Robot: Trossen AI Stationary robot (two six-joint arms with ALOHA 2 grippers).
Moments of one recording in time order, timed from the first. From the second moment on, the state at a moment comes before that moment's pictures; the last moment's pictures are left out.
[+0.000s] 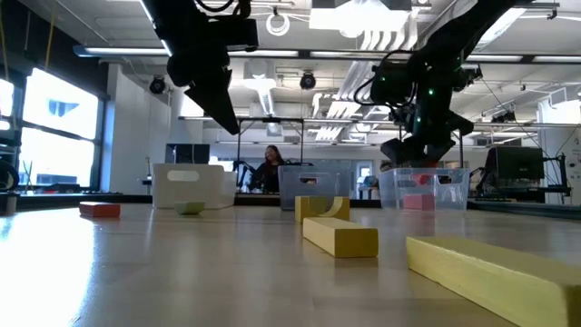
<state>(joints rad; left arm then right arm) 0.00 1.56 1.08 -0.62 -0.43 -0.16 -0.52 1.53 0.85 -0.56 0.75 0.58</state>
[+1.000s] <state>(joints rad) 0.00 1.56 1.08 -0.63 -0.42 -0.16 -0.36 1.39 0.86 -0.56 0.67 0.56</state>
